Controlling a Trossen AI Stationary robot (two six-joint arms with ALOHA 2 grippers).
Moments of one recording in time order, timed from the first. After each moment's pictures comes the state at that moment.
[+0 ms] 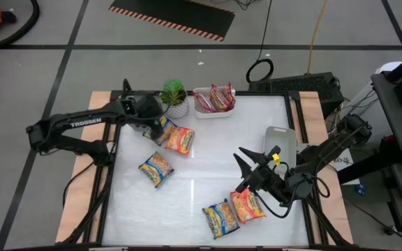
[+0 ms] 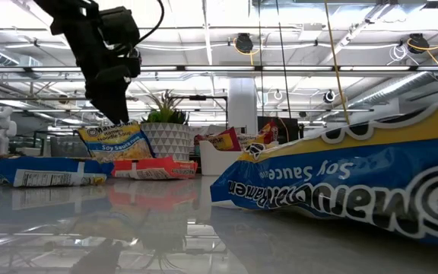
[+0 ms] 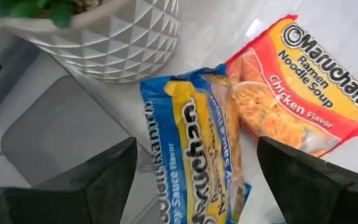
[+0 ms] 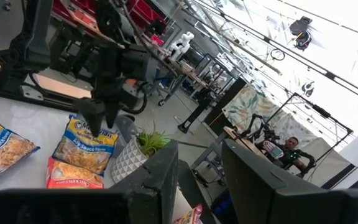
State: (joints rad) left arm 0.47 1.19 0.83 -0.68 -0.08 -0.09; right arm 0.68 1.40 0.99 0.66 1.44 -0.88
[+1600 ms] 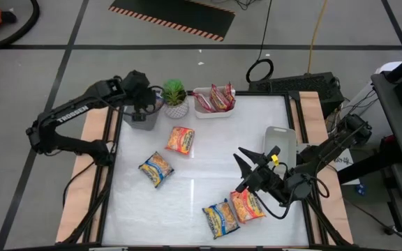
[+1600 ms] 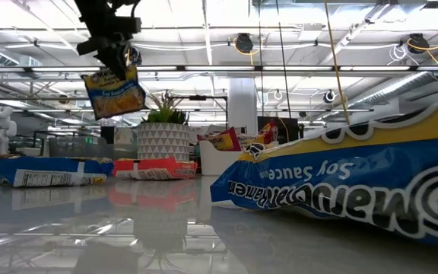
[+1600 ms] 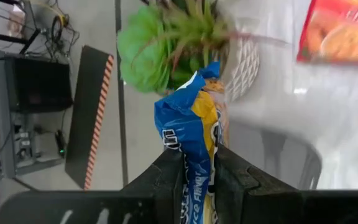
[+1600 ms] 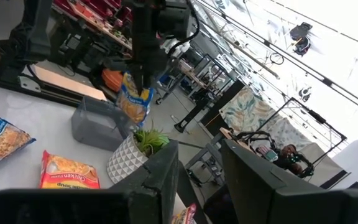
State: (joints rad) left arm 0.57 1.20 1.24 -1.00 -0.28 0.78; right arm 0.68 1.40 0.99 0.63 1.44 -0.90
